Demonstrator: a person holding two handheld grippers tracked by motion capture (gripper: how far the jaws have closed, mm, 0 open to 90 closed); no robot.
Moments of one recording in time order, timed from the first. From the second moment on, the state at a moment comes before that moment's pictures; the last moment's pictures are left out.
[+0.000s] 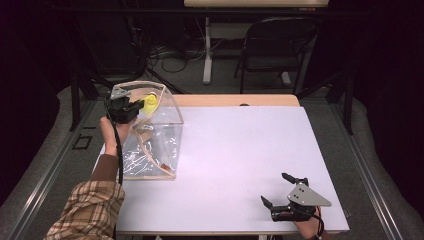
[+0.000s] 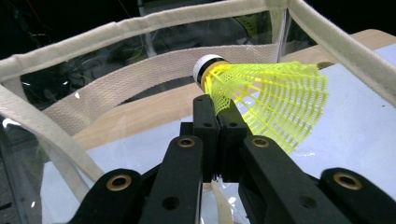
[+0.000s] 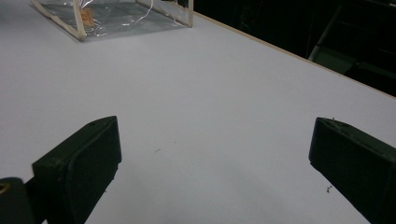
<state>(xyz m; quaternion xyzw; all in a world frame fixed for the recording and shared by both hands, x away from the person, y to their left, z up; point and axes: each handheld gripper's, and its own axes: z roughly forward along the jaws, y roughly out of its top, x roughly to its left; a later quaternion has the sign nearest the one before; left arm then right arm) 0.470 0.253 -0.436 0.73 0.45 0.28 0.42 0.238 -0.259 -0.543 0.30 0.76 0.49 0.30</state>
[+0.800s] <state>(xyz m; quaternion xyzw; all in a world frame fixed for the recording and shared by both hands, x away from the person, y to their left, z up) 0.462 0.263 -0.423 0.72 0.45 0.27 0.46 0.238 -0.259 -0.543 0.30 0.76 0.49 0.30</state>
